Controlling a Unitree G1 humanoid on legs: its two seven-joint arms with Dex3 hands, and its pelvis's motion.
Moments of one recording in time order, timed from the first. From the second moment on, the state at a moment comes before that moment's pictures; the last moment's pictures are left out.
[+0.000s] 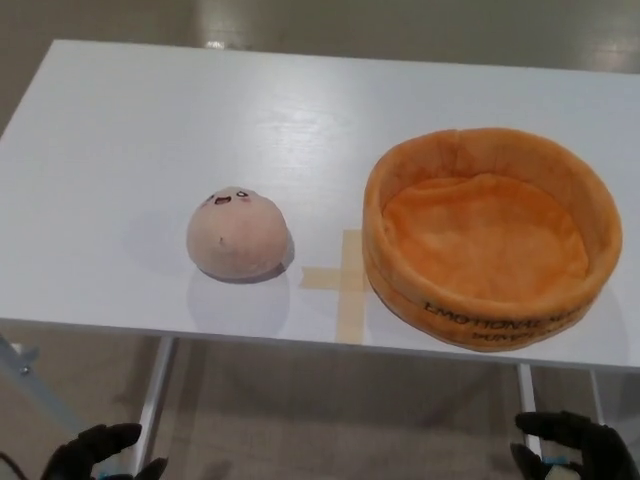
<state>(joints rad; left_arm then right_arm) -0.28 0.30 0.09 1.21 0.10 -0.23 -0.02 -0.37 -0.20 -0.11 1.27 -0.12 -0.22 -0.06</state>
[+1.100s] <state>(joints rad) -0.01 0.48 -0.05 0.70 0.07 -0.41 -0.37 -0.37 -0.20 -0.12 1.30 -0.13 -0.28 -0.08</state>
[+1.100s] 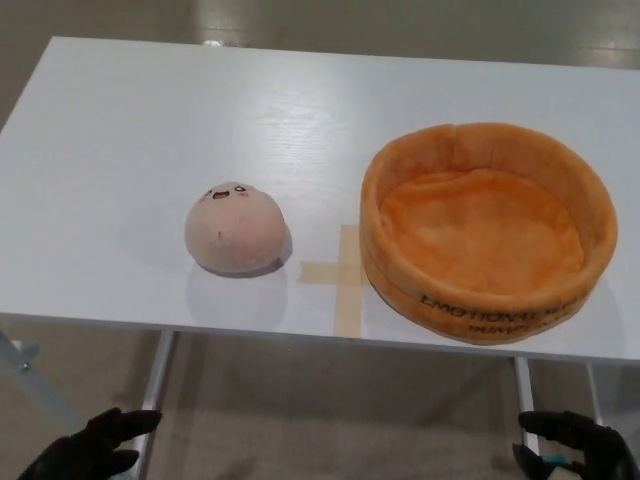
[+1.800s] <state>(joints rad) 0.20 0.67 -0.18 -0.07 -0.15 -0.31 -0.72 -0.37 -0.20 -0.12 1.30 -0.13 -0.28 -0.08</state>
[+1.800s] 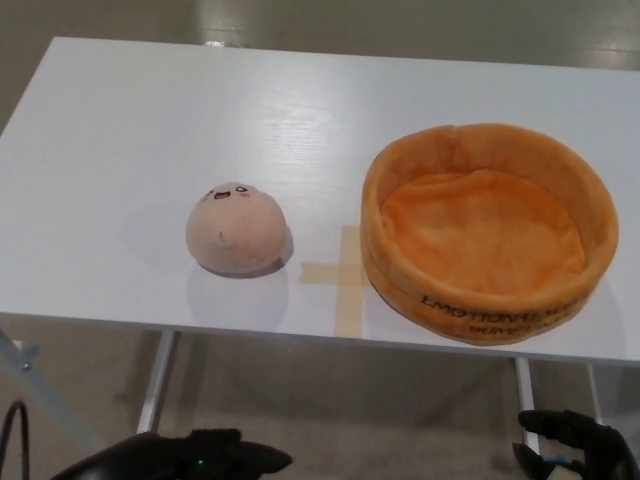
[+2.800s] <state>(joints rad) -0.20 0.57 -0.03 -0.19 -0.15 -0.32 -0.64 -0.37 -0.20 -0.12 1.30 -0.13 -0.28 -0.08</state>
